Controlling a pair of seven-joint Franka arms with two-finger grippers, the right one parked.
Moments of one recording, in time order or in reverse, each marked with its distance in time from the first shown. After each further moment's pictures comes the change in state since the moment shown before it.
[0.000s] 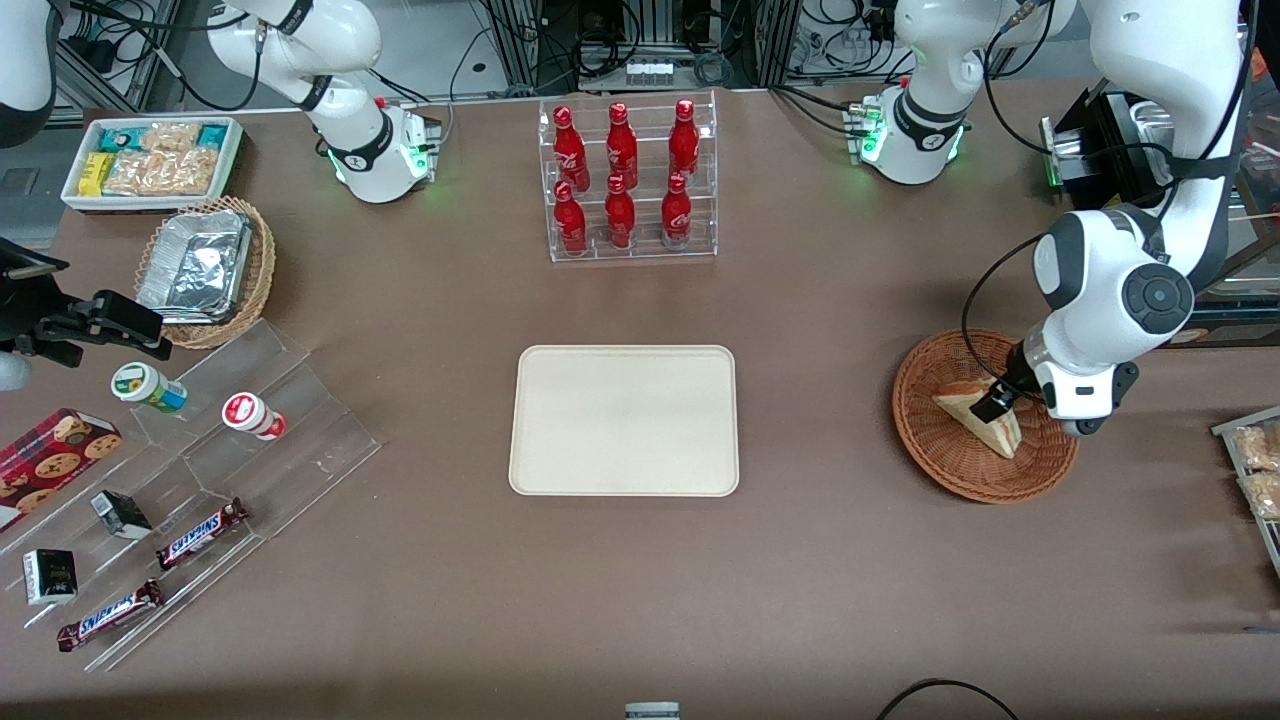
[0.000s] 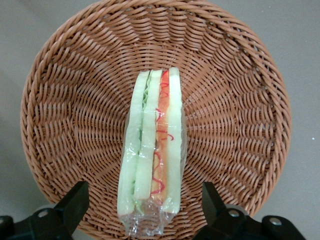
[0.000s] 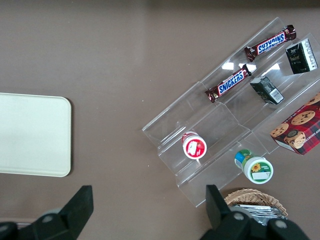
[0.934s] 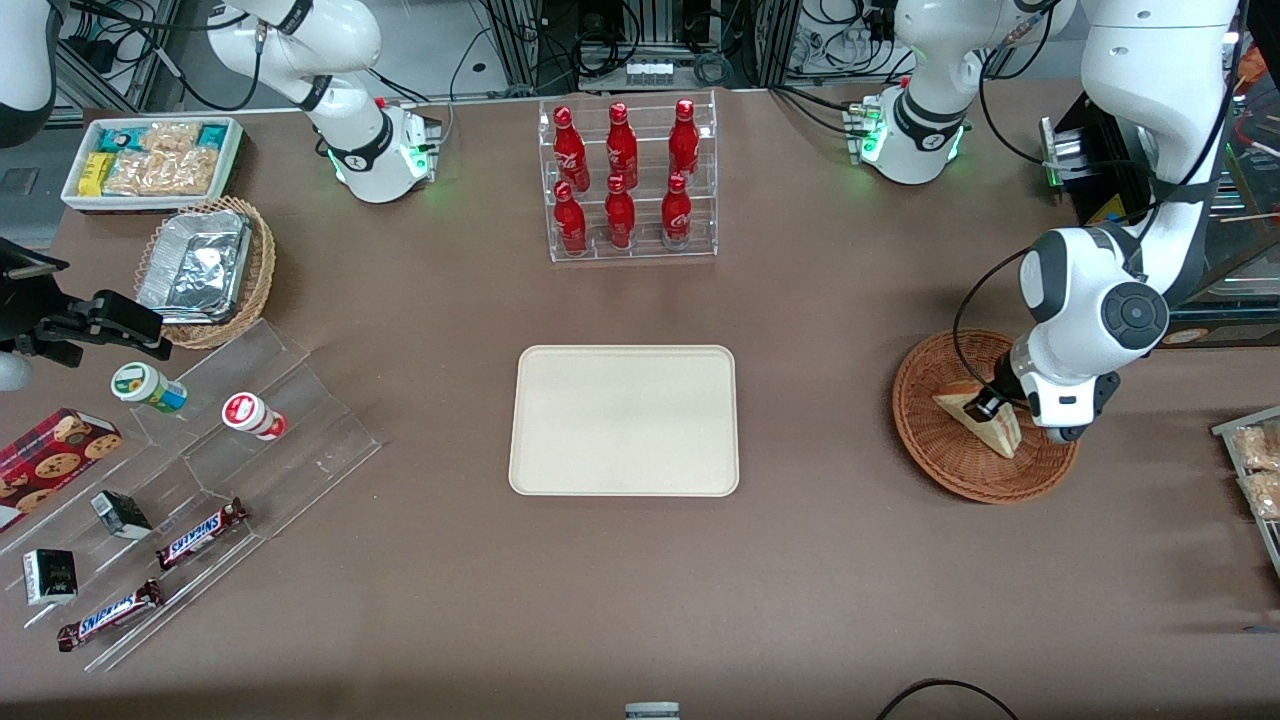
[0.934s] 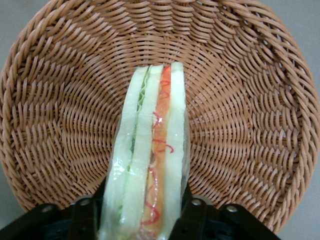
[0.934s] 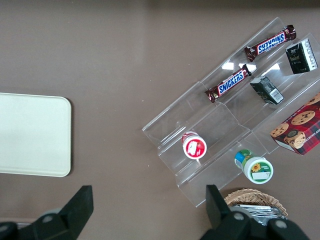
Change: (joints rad) arm 0.002 0.066 0.001 -0.007 0.000 0.065 -0.005
